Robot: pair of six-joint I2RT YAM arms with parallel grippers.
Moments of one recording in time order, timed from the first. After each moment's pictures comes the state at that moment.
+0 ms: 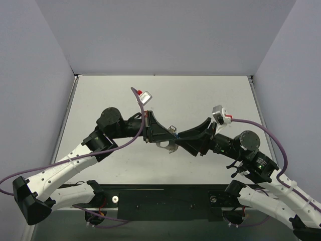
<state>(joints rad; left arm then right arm) -0.84 1.05 1.00 0.17 0.66 -1.12 0.86 0.66 0.81 -0.01 -0.31 0.42</state>
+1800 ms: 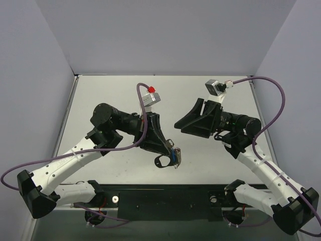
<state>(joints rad) -0.85 1.14 1.12 0.51 1.14 -1.26 0.54 0.99 0.85 0.97 -0.93 1.45</state>
